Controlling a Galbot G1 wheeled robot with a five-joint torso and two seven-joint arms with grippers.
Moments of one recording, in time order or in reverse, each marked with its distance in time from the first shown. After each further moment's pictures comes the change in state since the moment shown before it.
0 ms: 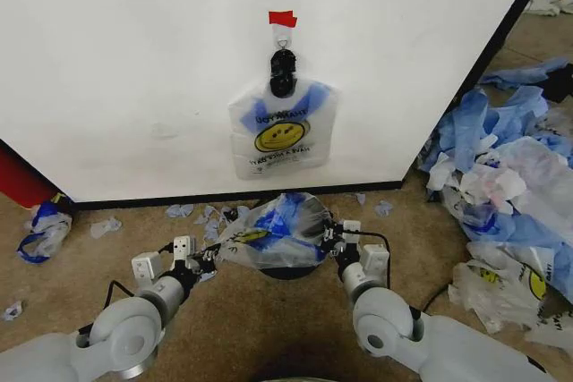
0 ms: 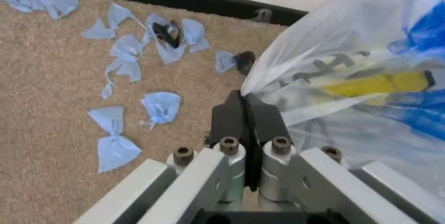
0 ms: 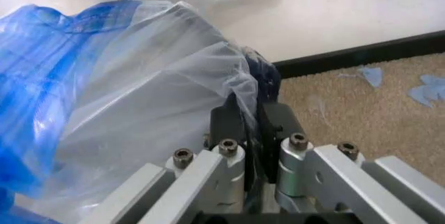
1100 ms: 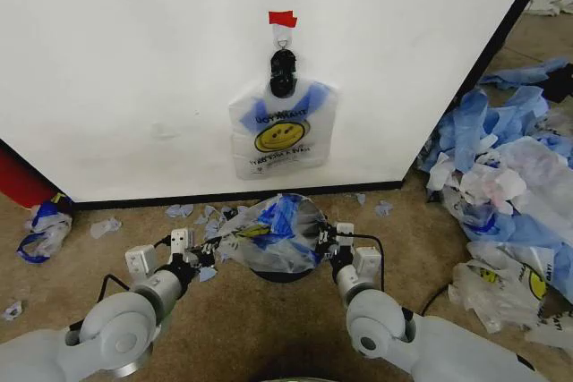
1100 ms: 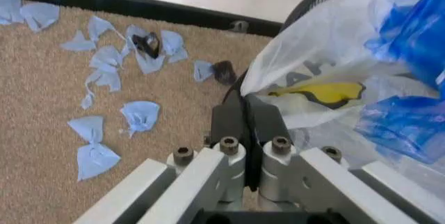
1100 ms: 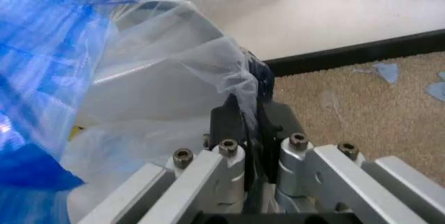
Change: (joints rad) left arm 0.001 0.029 -0.031 -0.078 -0.032 0.004 -0.005; right arm 0.025 0.036 -0.043 -0.026 -0.013 -0.002 0.005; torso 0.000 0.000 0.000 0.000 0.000
